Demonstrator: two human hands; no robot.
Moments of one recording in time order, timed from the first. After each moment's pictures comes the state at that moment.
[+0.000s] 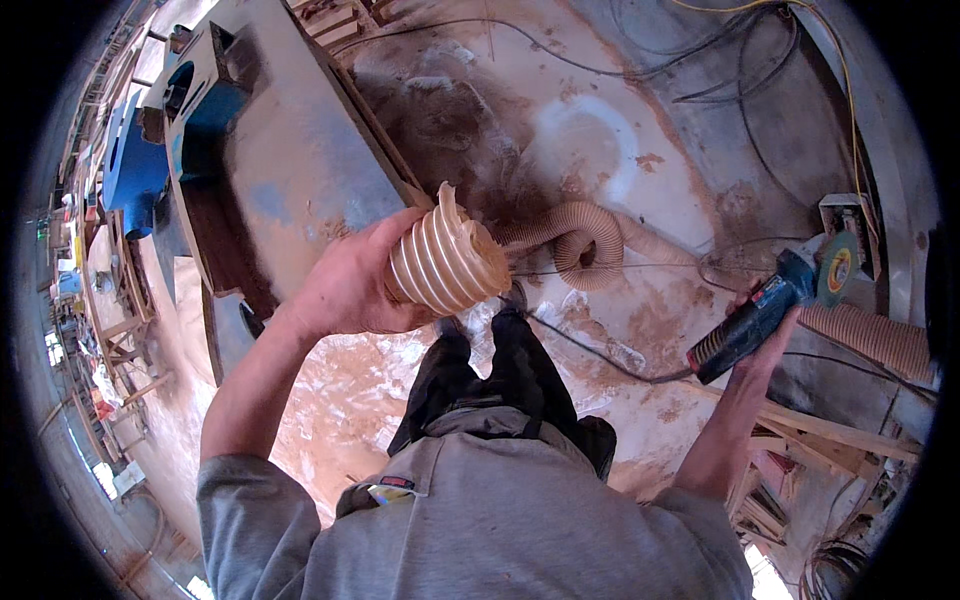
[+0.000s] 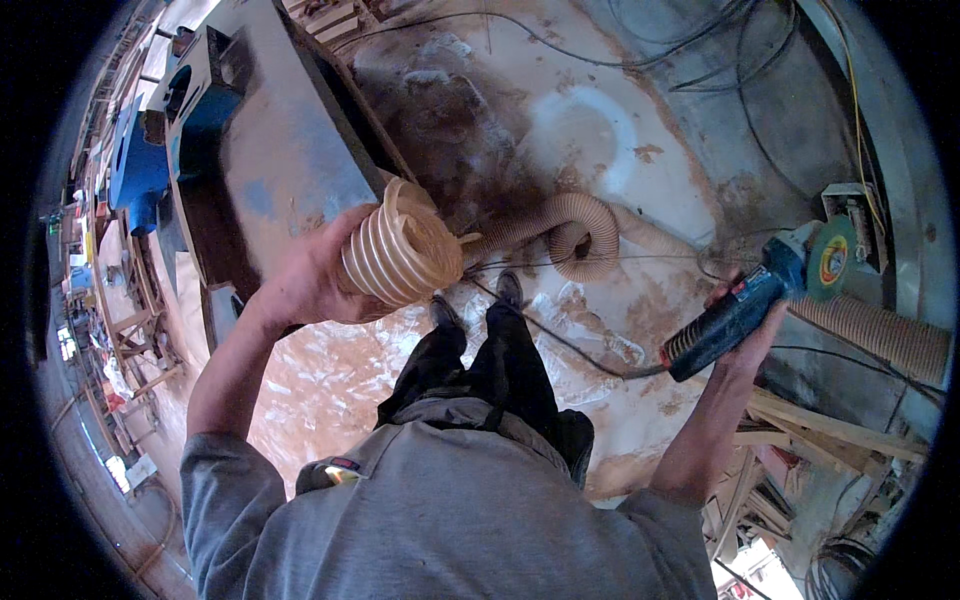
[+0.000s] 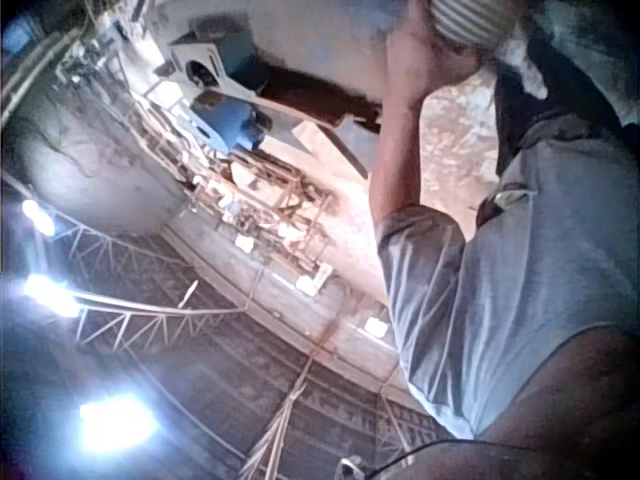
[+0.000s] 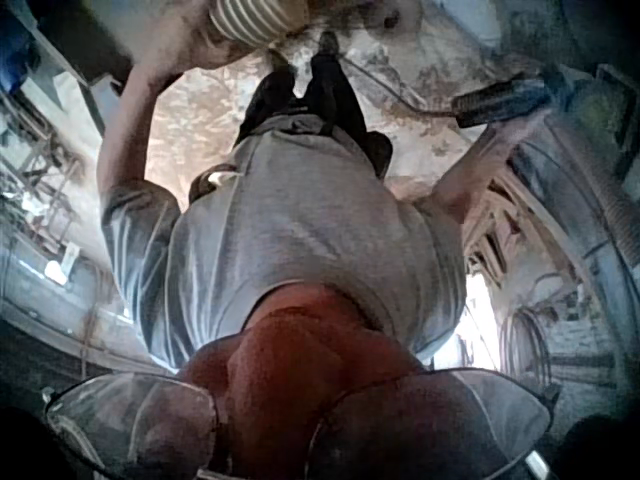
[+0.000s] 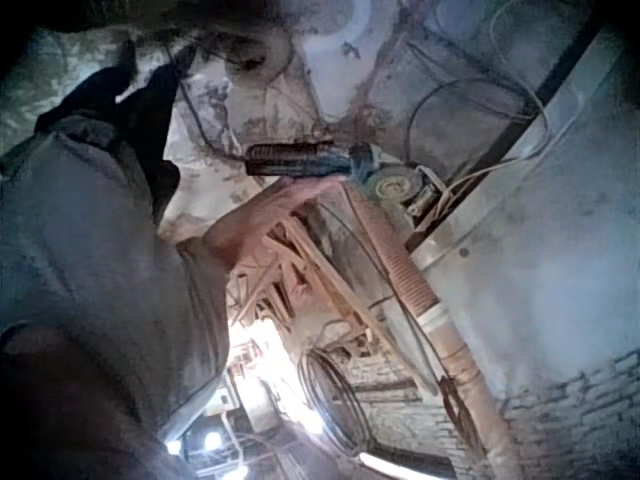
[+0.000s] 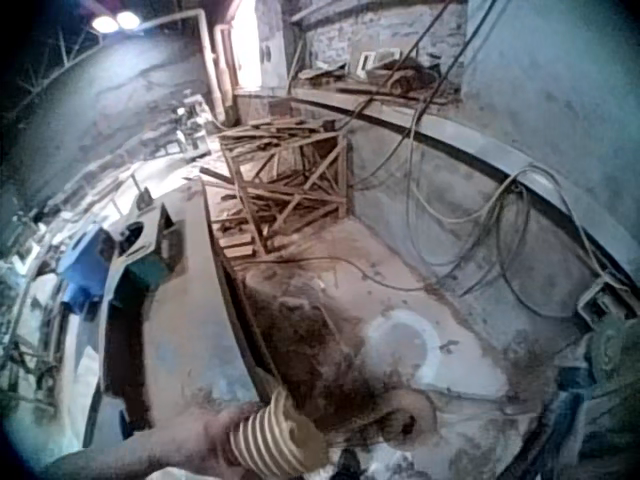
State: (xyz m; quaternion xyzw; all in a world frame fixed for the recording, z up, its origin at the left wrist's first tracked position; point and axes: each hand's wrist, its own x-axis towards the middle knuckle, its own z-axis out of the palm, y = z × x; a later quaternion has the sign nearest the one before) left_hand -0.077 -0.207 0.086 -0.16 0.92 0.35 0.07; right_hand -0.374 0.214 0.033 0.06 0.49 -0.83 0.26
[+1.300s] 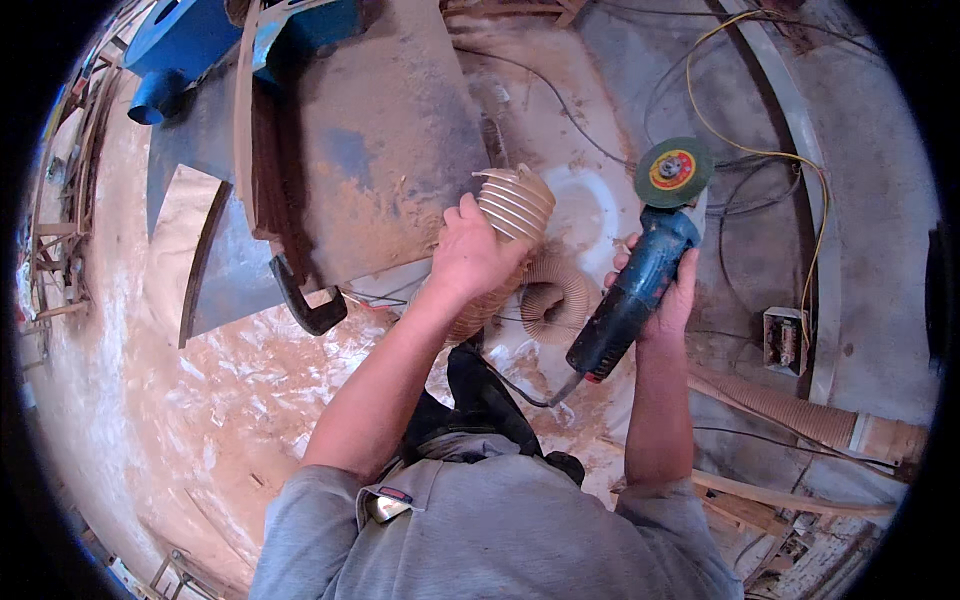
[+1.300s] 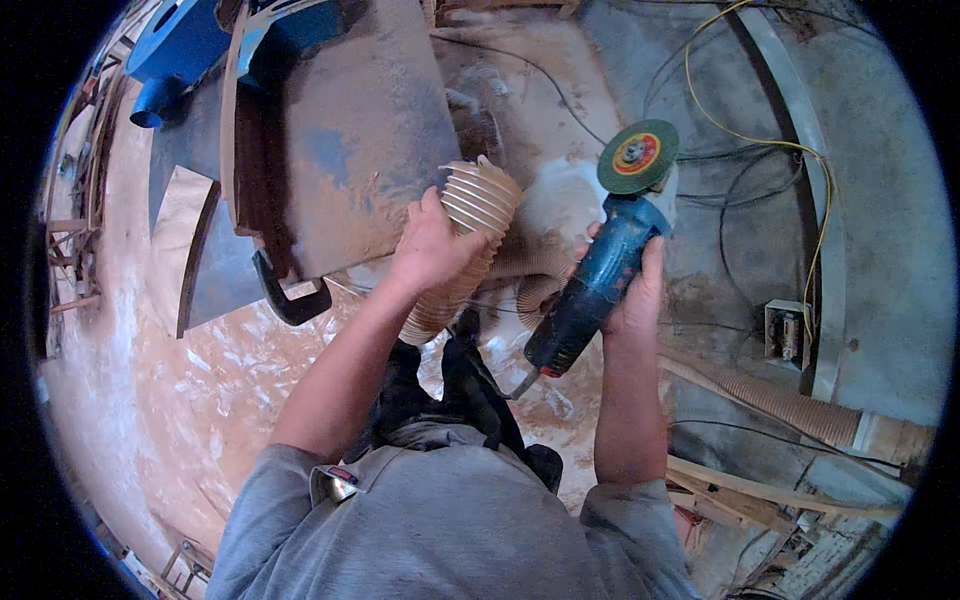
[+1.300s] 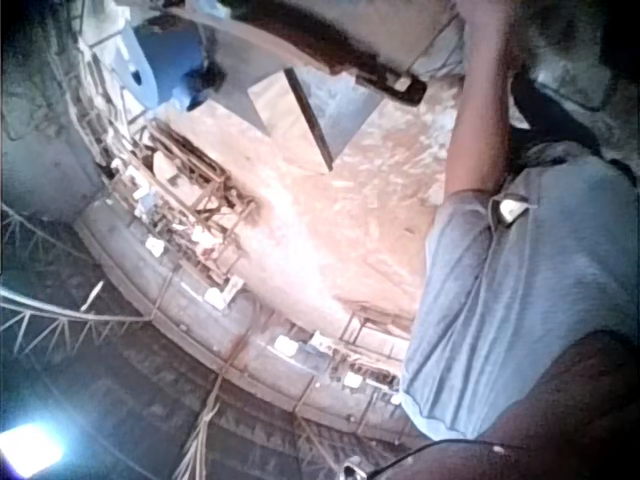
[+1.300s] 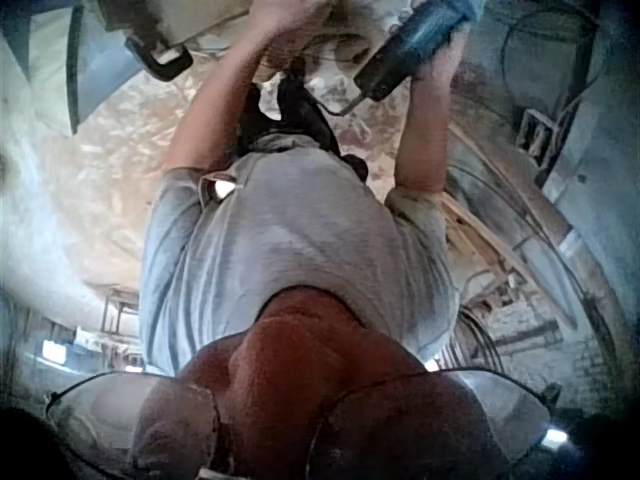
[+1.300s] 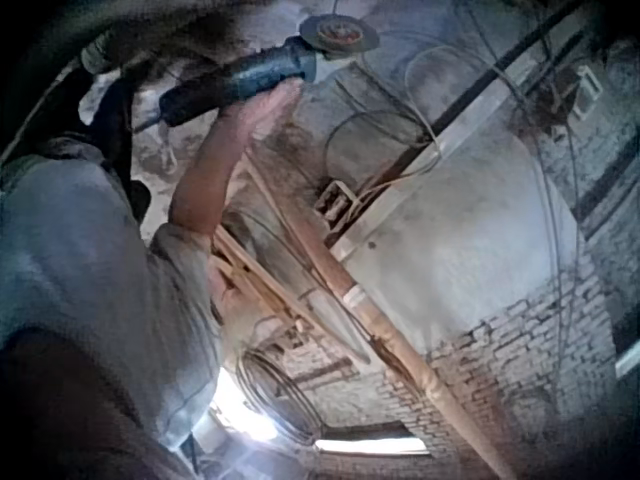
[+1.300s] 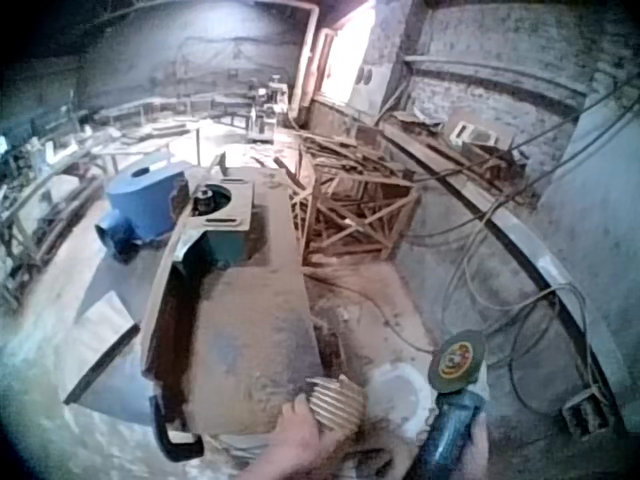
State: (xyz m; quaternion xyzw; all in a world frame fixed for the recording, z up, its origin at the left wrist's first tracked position) left_hand -0.047 -0.232 -0.013 -0.50 0.75 0.42 -0.10; right_hand -0.236 -0.072 0.046 -0.05 0.44 -0.77 0.47
